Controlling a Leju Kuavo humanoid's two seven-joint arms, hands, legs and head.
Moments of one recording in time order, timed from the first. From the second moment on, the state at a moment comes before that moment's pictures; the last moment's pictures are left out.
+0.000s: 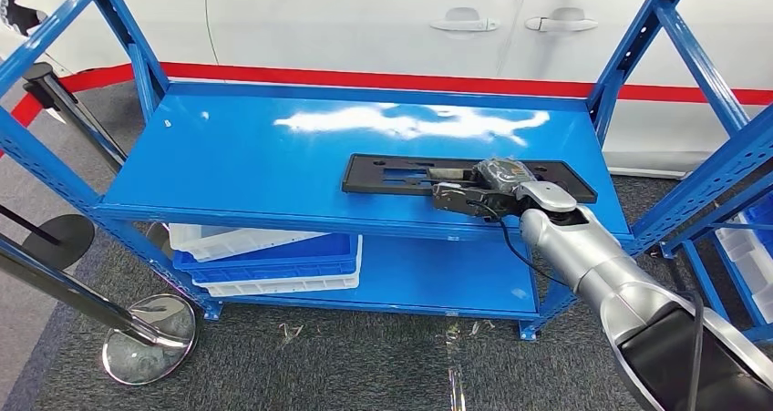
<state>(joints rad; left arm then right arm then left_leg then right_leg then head) -0.12 0.05 1.08 -0.19 -1.12 -0.34 0.06 -0.92 -0.18 0.80 -0.42 1.04 0.11 -0.07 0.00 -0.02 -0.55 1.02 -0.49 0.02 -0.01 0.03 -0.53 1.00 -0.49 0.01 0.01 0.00</state>
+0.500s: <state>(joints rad) -0.12 0.05 1.09 -0.19 -1.11 -0.34 0.04 -0.92 -0.17 0.80 -0.42 1.04 0.09 -0.09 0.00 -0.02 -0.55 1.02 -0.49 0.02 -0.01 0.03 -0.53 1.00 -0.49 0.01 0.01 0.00</state>
